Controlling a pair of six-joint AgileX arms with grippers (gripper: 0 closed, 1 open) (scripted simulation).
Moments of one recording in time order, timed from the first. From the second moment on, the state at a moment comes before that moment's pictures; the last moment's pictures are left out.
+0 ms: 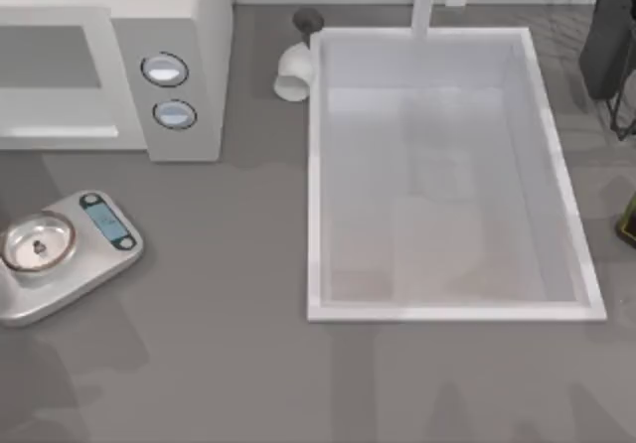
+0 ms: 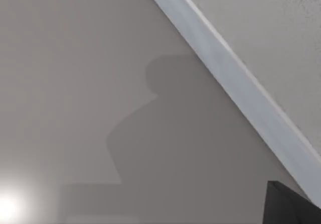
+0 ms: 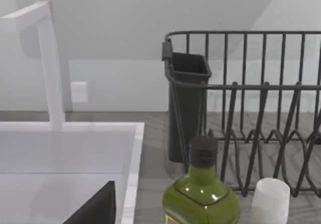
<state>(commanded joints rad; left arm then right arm) 0.61 1.28 0.49 -0.11 0.44 0.48 0.00 0.00 0.00 0.00 0.00 0.00</state>
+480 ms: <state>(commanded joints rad) 0.56 1.25 0.49 -0.09 0.36 0.44 0.00 0.00 0.00 0.00 0.00 0.00</state>
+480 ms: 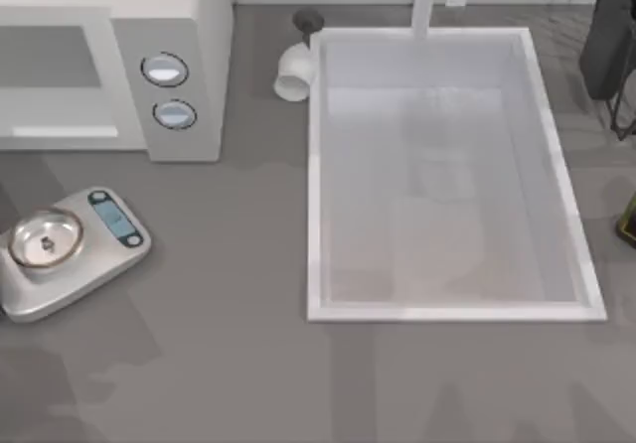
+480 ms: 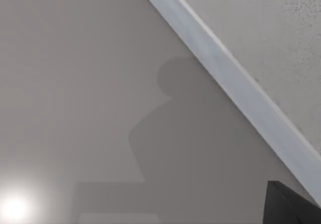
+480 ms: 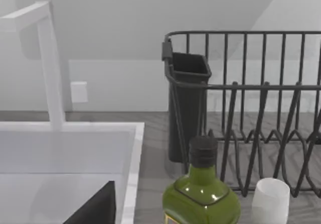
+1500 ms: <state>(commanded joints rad) 0.10 1.06 0.38 -0.09 0.05 0.10 0.00 0.00 0.00 0.00 0.00 0.00</state>
